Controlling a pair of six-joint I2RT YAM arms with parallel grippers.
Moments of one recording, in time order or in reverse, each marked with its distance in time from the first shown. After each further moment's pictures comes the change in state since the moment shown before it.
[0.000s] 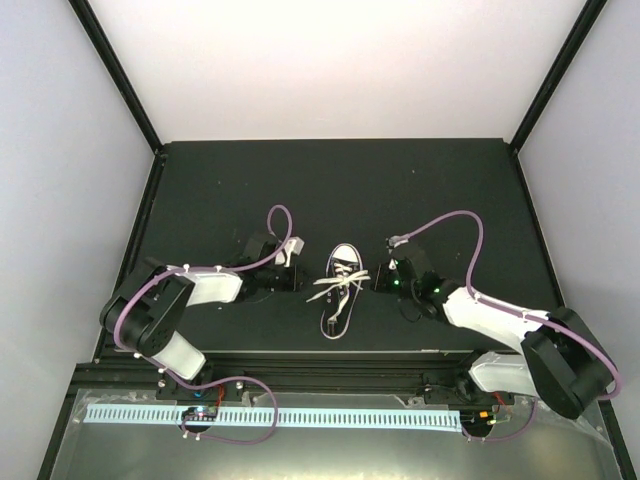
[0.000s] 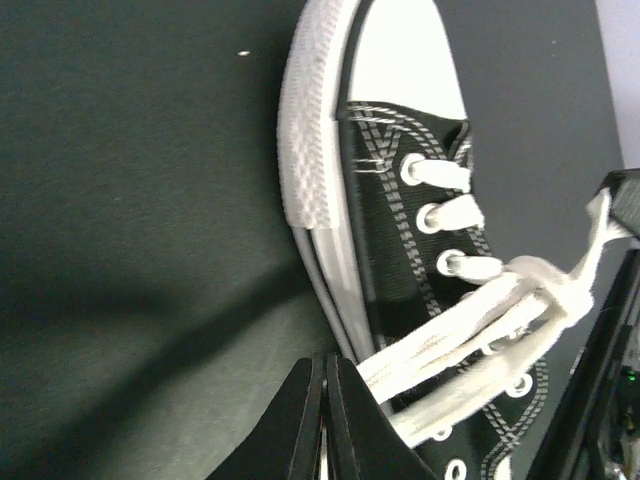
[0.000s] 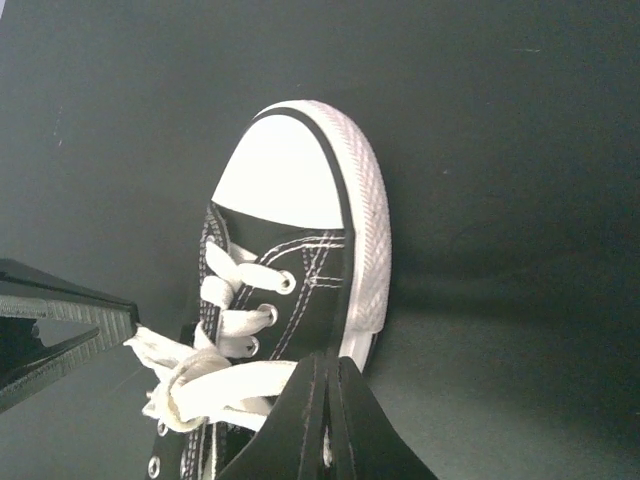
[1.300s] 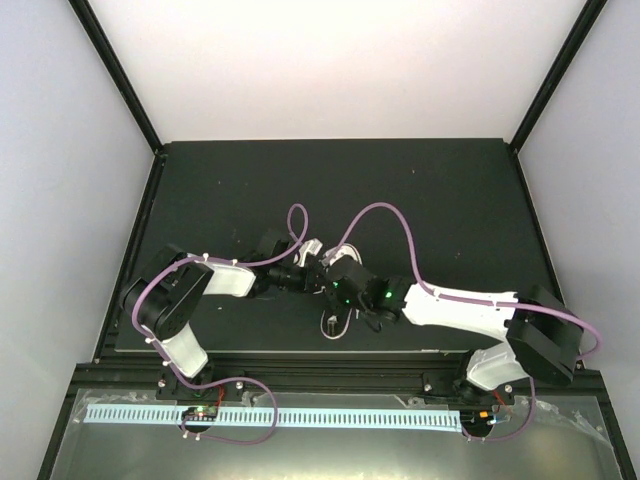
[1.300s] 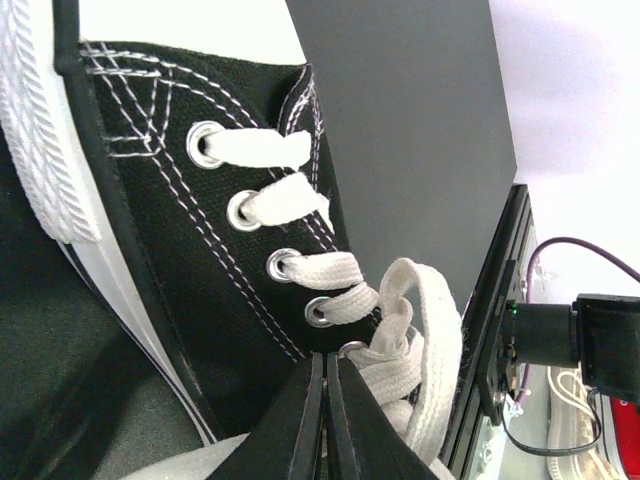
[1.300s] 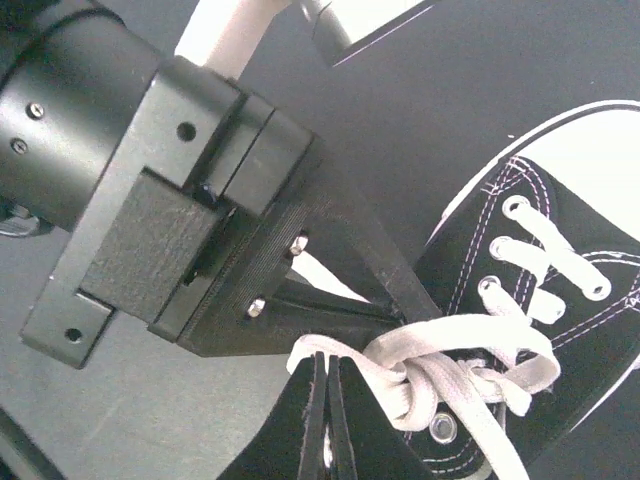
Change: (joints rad) left arm -0.056 0.130 0.068 0.104 0.220 -0.061; right arm 0.433 0.202 0.325 -0.256 0.286 -0.245
